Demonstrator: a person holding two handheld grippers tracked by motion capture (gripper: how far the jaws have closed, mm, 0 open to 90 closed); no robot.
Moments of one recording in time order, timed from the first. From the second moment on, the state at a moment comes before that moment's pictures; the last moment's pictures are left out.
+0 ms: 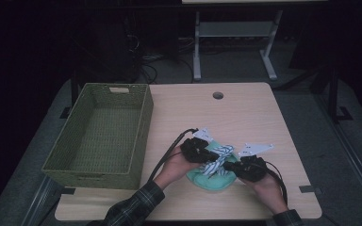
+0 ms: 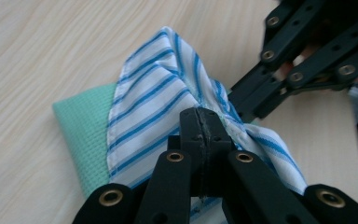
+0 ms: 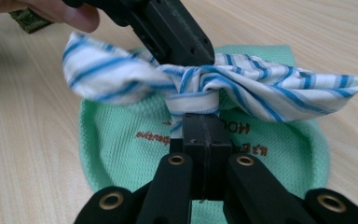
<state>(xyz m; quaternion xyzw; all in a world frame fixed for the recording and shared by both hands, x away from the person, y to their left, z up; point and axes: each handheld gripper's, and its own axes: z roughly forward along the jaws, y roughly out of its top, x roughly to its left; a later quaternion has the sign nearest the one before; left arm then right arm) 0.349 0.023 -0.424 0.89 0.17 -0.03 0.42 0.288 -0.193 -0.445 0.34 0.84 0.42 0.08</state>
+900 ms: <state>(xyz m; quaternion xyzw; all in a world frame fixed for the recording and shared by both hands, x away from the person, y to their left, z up) 0.329 0.008 -0.417 0.89 0.15 -0.04 0.44 0.277 -0.238 -0.443 0.39 0.83 0.40 0.10</state>
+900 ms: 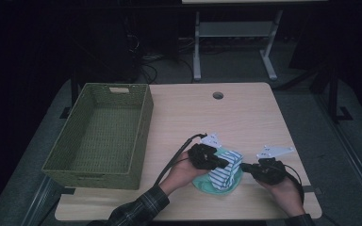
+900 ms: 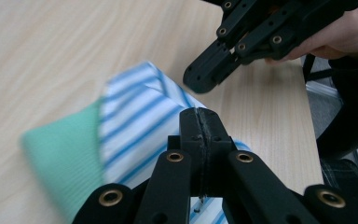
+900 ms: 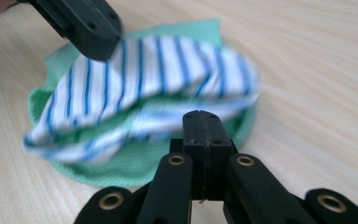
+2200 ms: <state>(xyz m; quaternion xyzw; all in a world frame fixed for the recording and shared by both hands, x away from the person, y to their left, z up) 0.325 0.046 -0.456 0.92 0.19 0.00 0.33 0.349 -0.154 -0.465 0.33 0.87 0.37 0.06</state>
